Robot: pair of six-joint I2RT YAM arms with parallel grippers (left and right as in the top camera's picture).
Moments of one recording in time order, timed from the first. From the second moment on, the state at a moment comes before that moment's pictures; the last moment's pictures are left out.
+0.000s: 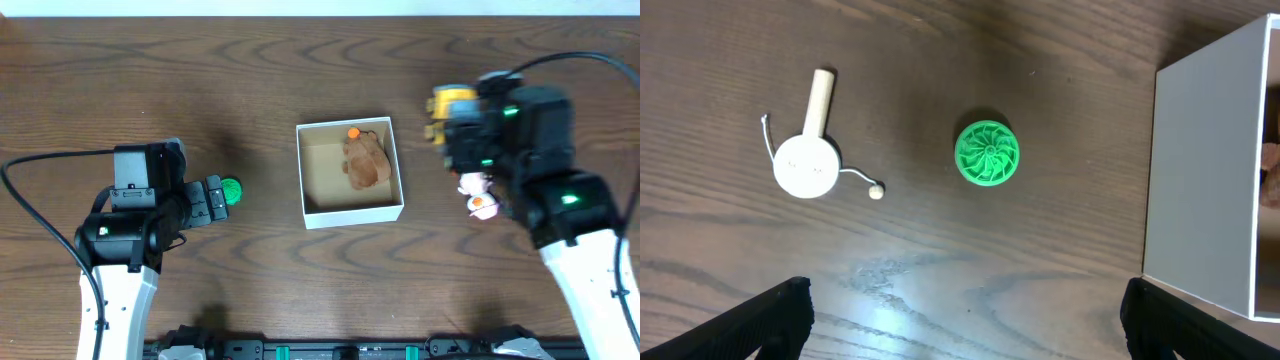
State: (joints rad) left arm 0.01 1.05 1.00 -1.02 0.02 -0.19; right arm 0.28 1.19 1.22 -0.75 -0.04 0.21
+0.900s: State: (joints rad) left arm 0.01 1.05 1.00 -1.02 0.02 -0.20; right arm 0.72 1.73 1.22 -0.52 0.13 0.38
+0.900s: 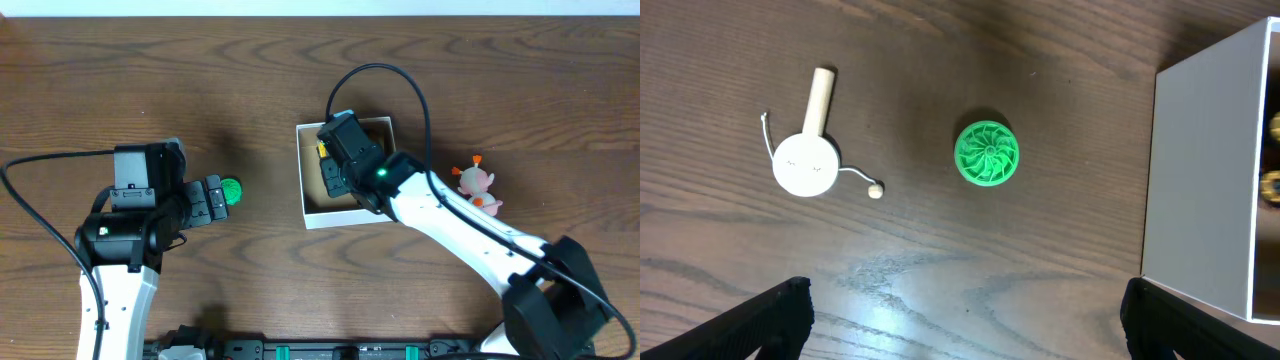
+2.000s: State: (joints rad) left arm 0.01 1.05 1.00 -1.02 0.02 -0.20; right arm 0.69 1.59 1.24 -0.43 0.12 0.27
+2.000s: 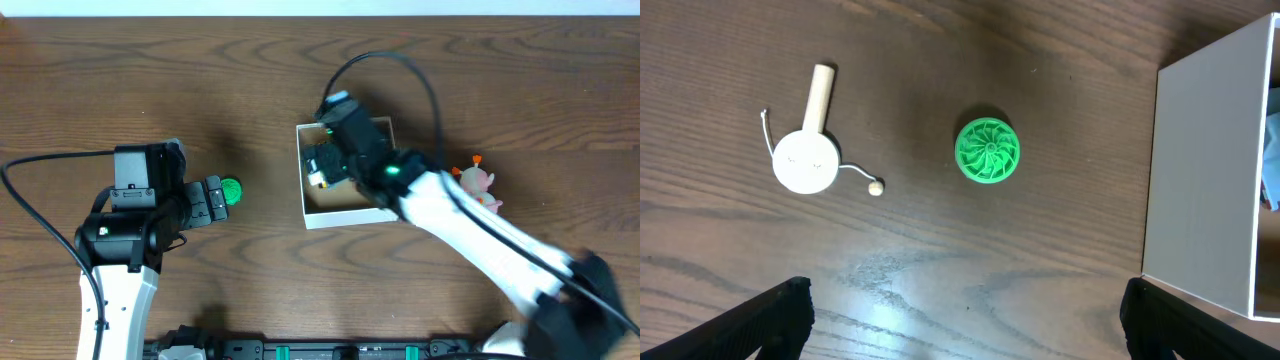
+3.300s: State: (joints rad) left arm 0.01 1.05 1.00 -1.02 0.02 -0.20; right arm -0.05 1.85 1.14 -0.87 0.04 0.22
